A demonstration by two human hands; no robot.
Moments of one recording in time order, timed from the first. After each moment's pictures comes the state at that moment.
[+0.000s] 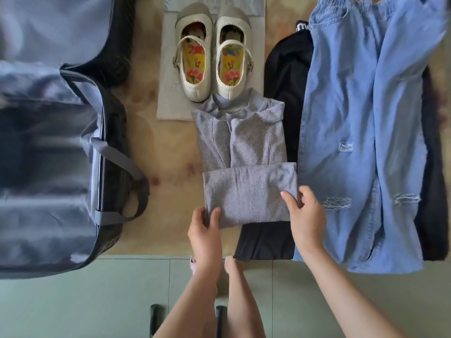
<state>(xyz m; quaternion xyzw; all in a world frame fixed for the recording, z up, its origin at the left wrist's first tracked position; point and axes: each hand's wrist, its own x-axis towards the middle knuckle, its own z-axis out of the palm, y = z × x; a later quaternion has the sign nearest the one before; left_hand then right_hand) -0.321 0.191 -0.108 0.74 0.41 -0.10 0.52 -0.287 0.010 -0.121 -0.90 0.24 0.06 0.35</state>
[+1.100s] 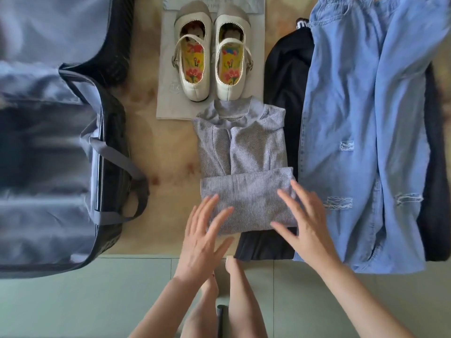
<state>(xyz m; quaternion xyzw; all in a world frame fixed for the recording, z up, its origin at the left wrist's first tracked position) -0.342 0.230 -0.122 0.94 -0.09 -0.06 0.31 -0.310 -0.020 -0.121 -0.96 -0.13 0.03 0.25</state>
